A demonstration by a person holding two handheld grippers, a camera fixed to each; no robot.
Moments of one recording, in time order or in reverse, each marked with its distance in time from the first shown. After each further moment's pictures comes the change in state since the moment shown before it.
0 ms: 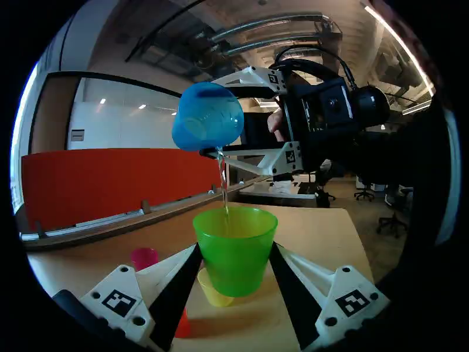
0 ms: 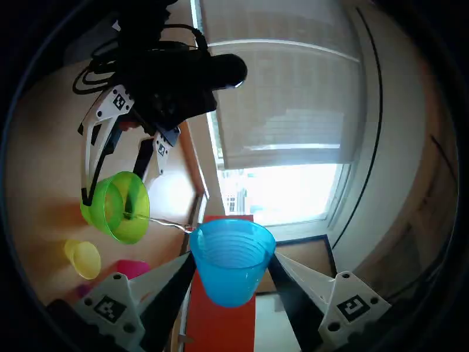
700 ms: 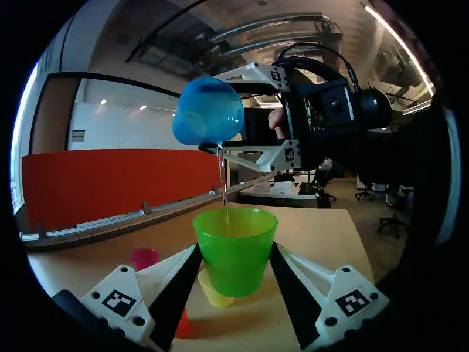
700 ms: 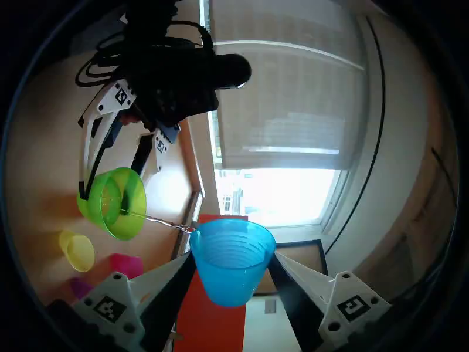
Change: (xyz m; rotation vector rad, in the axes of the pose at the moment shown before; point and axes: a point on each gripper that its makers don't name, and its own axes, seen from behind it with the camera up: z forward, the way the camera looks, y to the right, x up) left arm 0.001 0.000 0.000 0.005 0.004 0.000; right arm 0.017 0.006 -0.005 -0.018 -0.001 -0.056
